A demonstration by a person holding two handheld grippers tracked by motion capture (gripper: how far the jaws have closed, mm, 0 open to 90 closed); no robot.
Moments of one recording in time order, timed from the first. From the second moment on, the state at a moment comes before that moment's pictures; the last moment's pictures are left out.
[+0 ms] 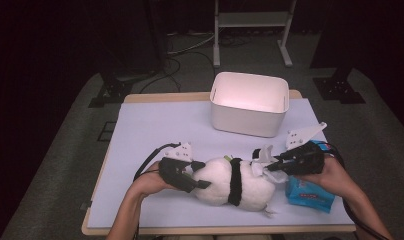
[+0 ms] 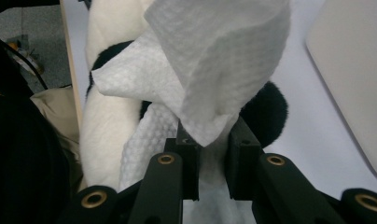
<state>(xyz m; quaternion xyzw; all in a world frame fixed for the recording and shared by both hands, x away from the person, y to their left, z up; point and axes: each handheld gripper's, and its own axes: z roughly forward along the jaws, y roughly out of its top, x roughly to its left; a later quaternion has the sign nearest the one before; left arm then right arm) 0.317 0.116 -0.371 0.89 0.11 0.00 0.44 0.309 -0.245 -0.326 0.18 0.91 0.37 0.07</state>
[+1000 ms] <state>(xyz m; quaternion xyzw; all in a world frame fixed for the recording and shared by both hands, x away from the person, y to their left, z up) 0.314 0.115 -0.370 0.89 0.10 0.01 0.44 0.330 -0.199 -0.316 0.15 0.92 0.36 0.05</state>
